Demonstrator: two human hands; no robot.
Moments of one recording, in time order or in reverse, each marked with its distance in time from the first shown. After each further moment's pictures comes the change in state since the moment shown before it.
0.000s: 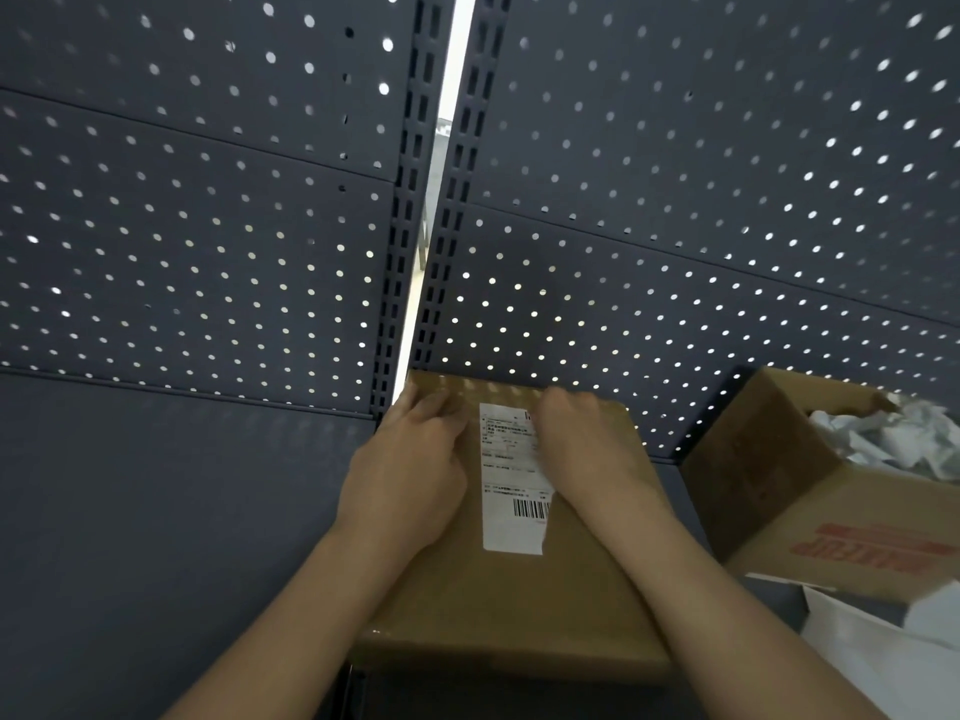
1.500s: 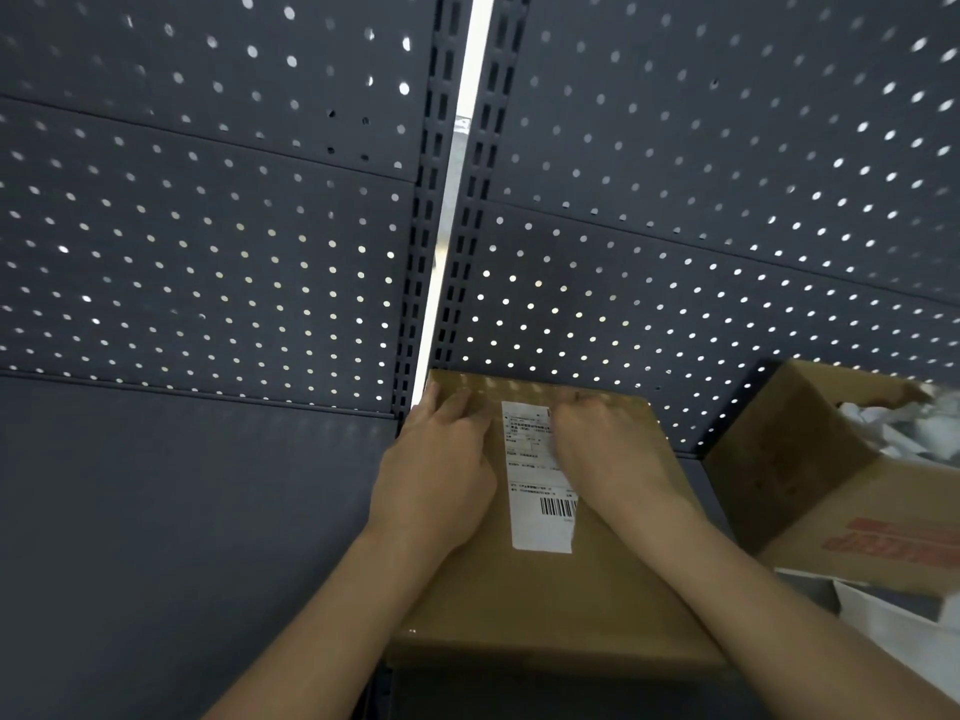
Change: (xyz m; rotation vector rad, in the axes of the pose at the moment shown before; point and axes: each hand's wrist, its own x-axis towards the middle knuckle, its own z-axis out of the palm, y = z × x) left_hand 0.001 0.000 0.001 0.000 -0.024 0.019; right_hand -0.002 -0.002 0.016 -0.218 0.223 -0.127
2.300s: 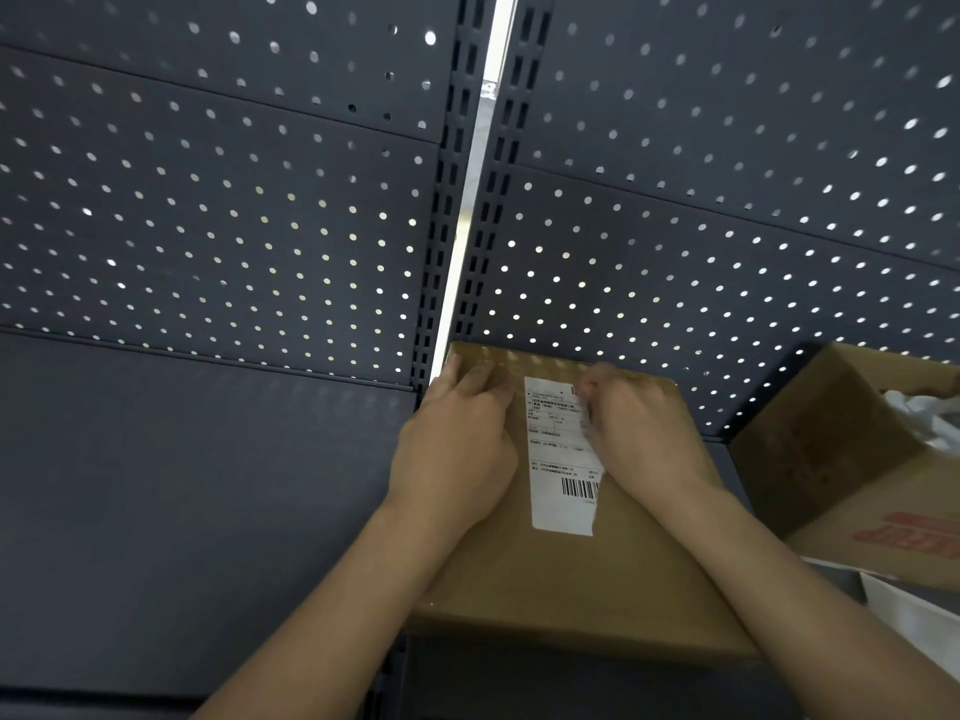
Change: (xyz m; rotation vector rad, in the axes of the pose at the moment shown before) left_hand 0.001 0.001 0.001 0.013 -0.002 -0.016; right_hand 0.001 0.022 0.025 0.278 0.025 -0.021
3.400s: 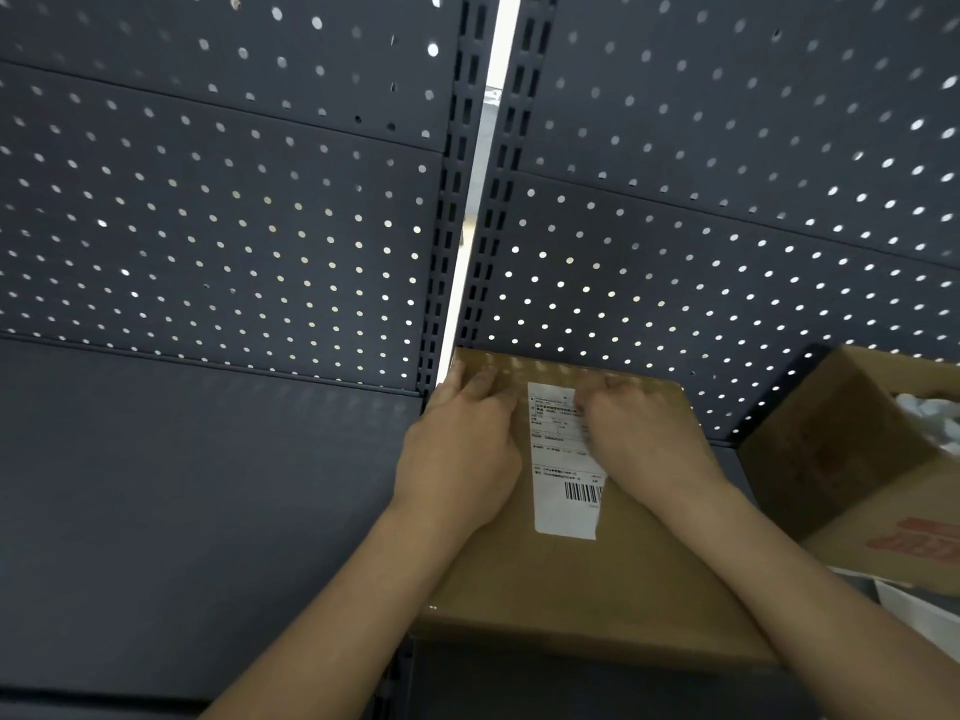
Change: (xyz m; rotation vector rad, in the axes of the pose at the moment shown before) left_hand 0.000 0.001 -0.001 0.019 0.002 -0.004; right_hand 0.006 -0.003 0.004 -0.208 0.036 -0.127
